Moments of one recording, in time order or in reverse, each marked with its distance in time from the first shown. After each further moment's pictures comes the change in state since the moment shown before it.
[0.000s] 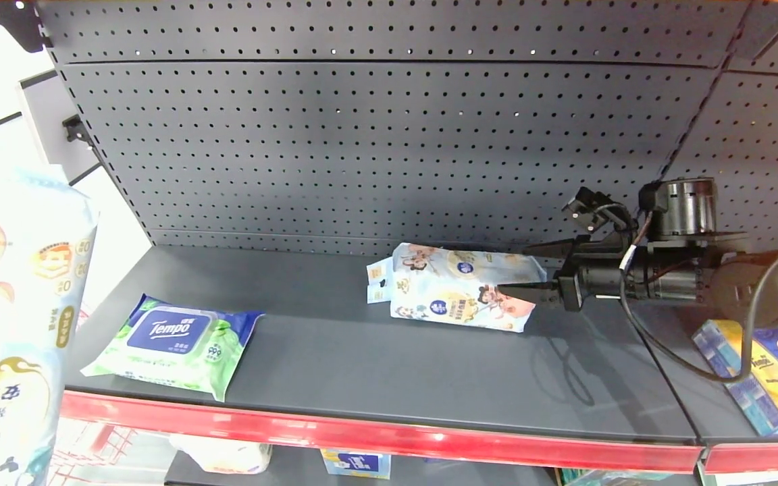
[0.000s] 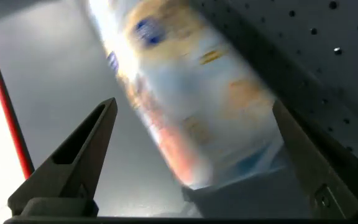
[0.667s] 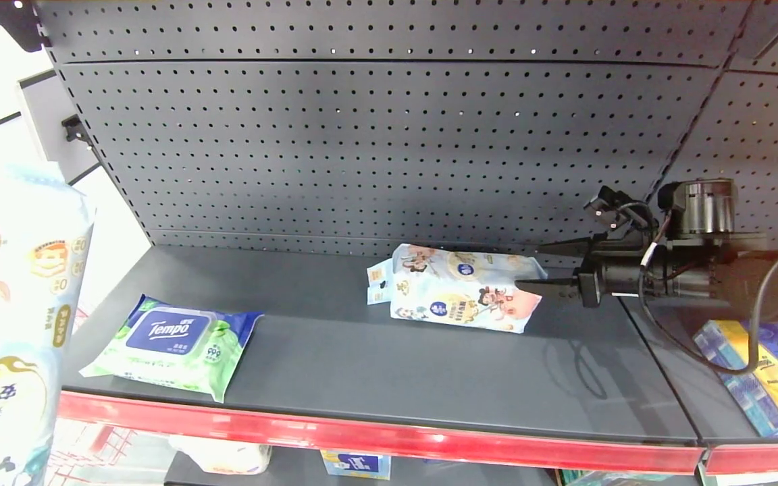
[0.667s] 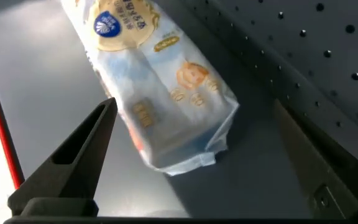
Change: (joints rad) left arm 0.000 -0.001 -0.003 0.000 0.001 0.001; right arm -0.089 0.023 -0.013 -0.001 0.091 -0.025
